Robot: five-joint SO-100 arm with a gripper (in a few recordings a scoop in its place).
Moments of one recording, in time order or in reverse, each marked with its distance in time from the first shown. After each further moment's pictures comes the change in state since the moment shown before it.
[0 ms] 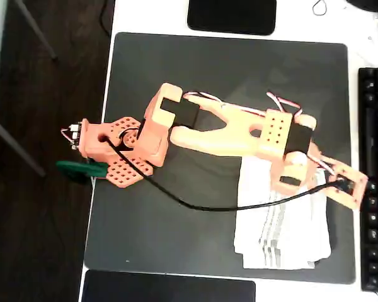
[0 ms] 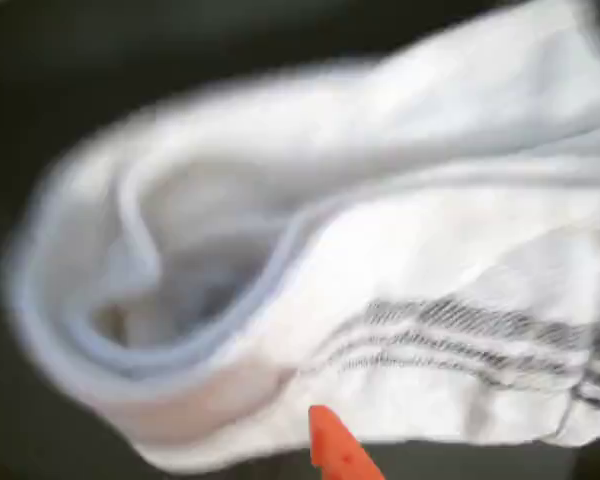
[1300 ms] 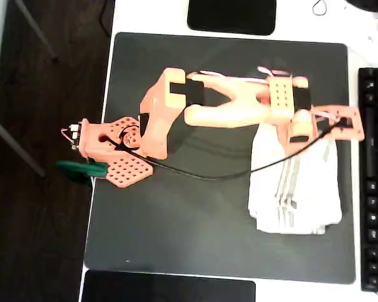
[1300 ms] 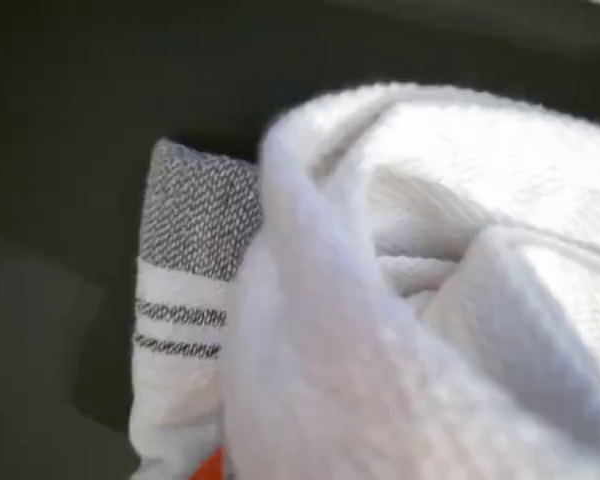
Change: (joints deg) arm -20.7 -3.4 9.7 -18.5 0.0
